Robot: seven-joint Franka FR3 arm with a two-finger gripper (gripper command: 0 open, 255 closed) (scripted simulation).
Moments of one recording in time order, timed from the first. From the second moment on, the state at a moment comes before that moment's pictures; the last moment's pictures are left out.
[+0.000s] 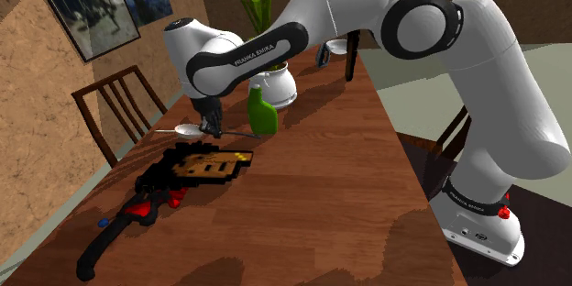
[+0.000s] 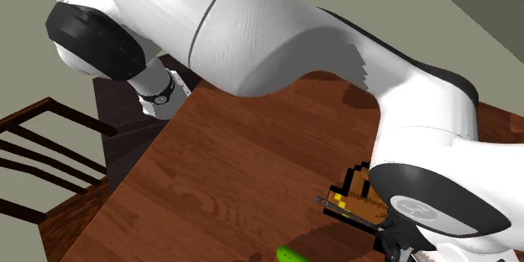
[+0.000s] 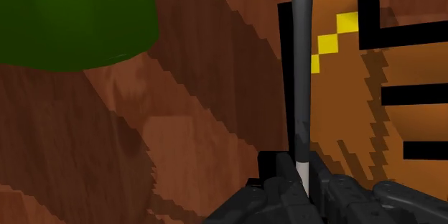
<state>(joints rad) 0.34 0.66 0.28 -1.29 -0.30 1.95 0.01</state>
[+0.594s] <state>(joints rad) 0.34 0.70 0.27 -1.34 -0.32 2.04 0.03</state>
